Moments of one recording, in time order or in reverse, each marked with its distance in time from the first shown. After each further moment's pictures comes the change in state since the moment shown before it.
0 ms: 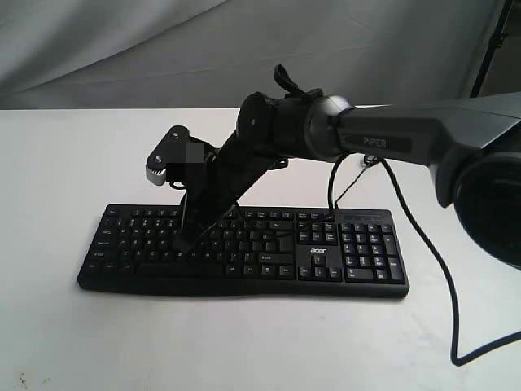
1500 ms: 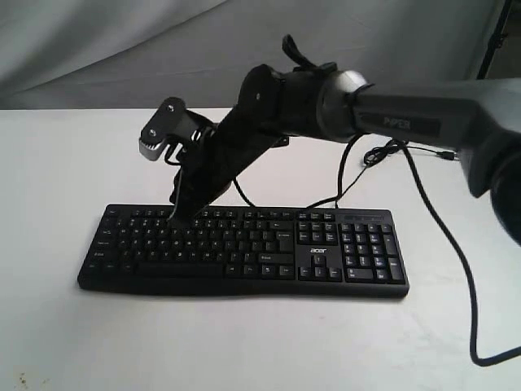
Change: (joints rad) left arm 0.000 0.000 0.000 0.000 0.000 0.000; right arm 0.000 -0.075 -0.002 -0.001 -0.003 -0.006
